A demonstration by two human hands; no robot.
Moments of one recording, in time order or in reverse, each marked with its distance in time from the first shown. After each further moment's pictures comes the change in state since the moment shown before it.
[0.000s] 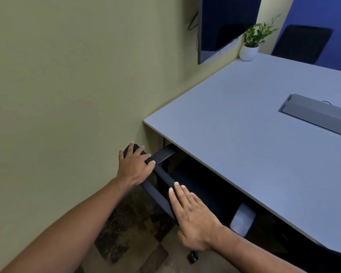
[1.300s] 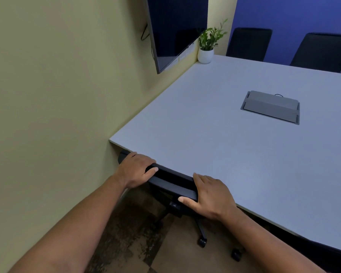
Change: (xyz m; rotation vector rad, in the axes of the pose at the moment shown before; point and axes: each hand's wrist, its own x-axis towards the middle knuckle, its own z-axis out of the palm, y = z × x) left_hand 0.120 0.081 -0.003 0.057 -0.060 0.615; right_hand 0.009 0.153 -0.031 -0.089 0.520 0.472
